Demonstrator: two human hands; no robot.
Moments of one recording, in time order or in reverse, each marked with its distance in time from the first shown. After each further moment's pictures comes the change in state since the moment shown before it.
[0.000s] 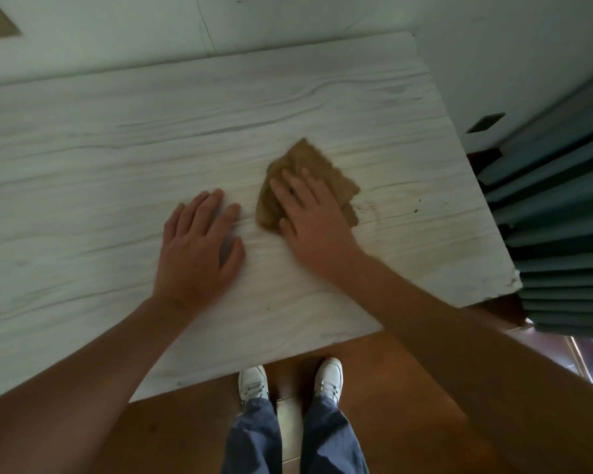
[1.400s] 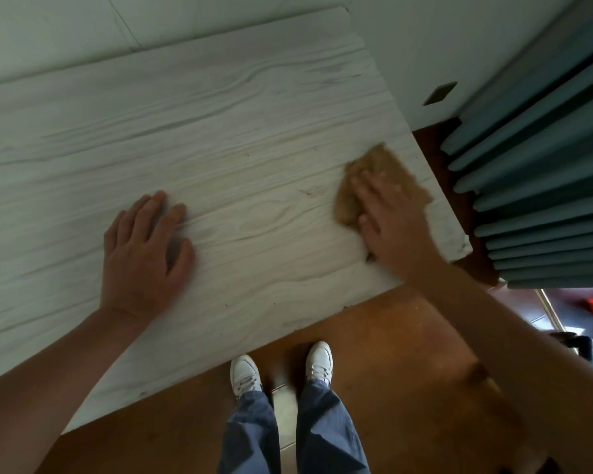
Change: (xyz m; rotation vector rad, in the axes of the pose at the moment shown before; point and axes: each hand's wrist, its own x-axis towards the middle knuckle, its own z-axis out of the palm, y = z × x) left_hand 0.000 0.000 0.000 -0.044 -0.024 -0.003; right_hand -0.112 0.132 -0.041 -0.065 0.055 0.265
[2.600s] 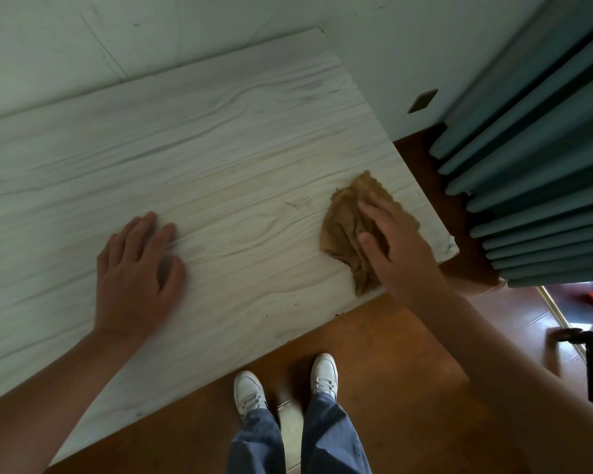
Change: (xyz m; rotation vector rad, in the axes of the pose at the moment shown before) left_hand 0.000 -0.001 -0.001 0.007 -0.025 -0.002; right_hand -0.040 -0.017 -0.029 0.349 0.003 0.236
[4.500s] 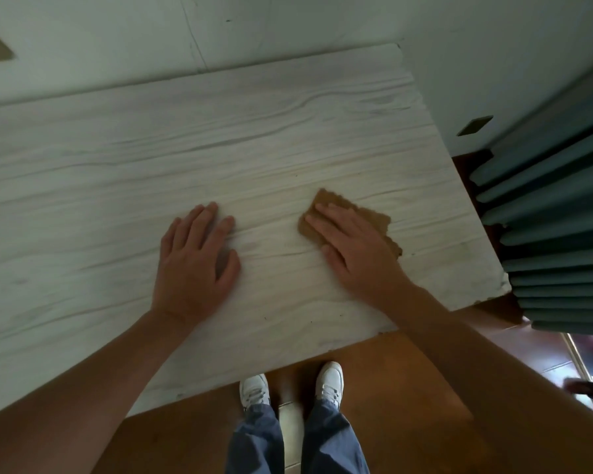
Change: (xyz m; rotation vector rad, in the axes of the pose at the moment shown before) left_hand 0.001 0.000 0.003 0.010 0.050 0.006; right_hand 0.056 -0.068 0.074 -0.153 -0.048 -0.560
